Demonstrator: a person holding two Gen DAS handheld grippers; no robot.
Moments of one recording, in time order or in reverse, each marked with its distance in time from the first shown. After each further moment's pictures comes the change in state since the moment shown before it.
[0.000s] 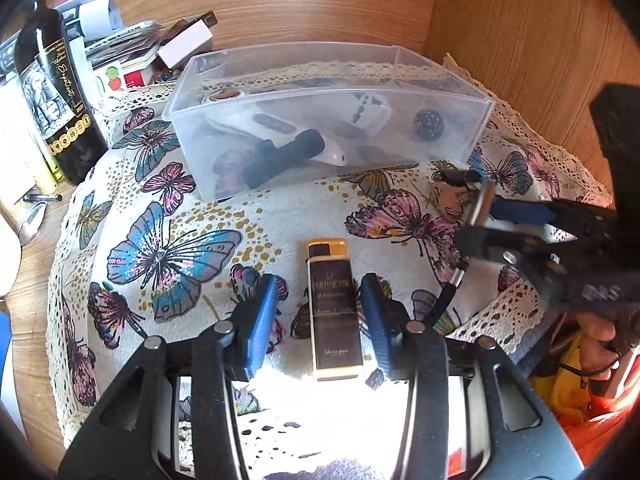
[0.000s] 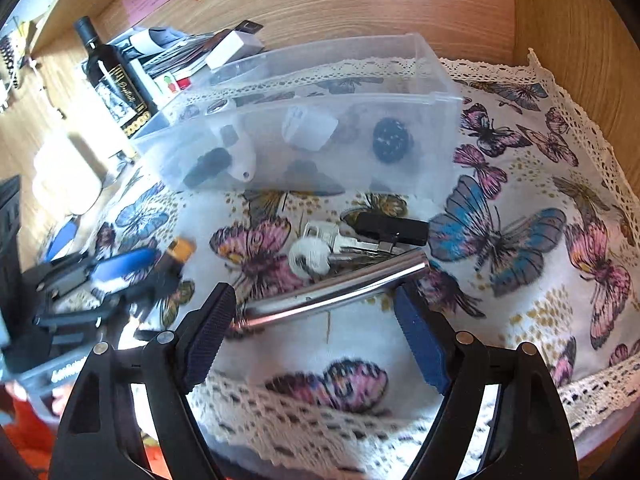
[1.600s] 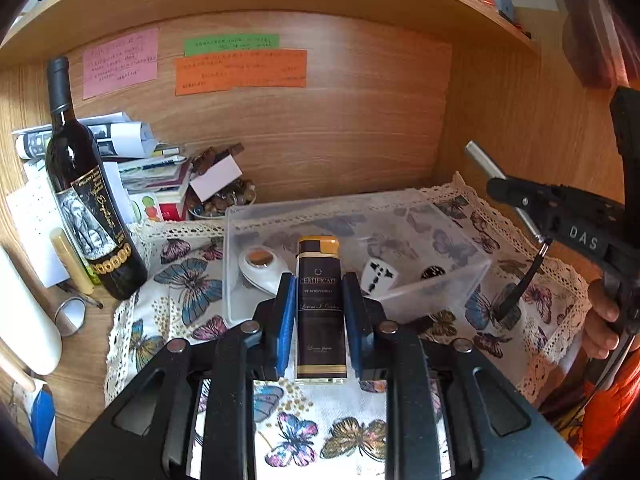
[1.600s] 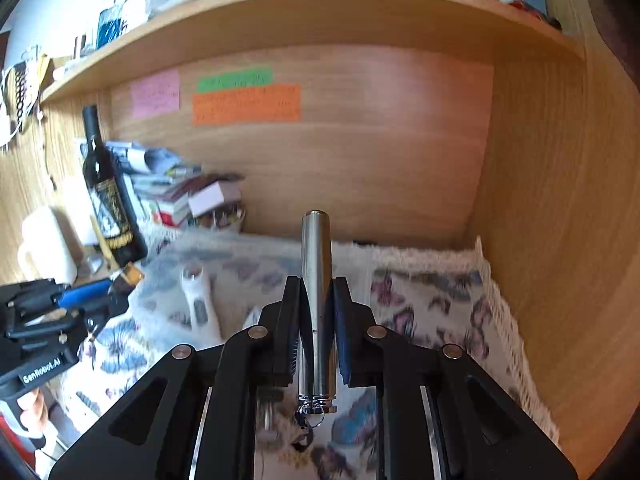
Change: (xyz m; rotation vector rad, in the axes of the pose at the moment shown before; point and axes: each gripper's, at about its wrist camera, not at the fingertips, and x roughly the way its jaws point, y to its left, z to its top) left arm -0.059 0.013 0.085 -0.030 -0.315 0.054; right arm -0.078 0.001 0.088 -0.162 -0.418 -0.166
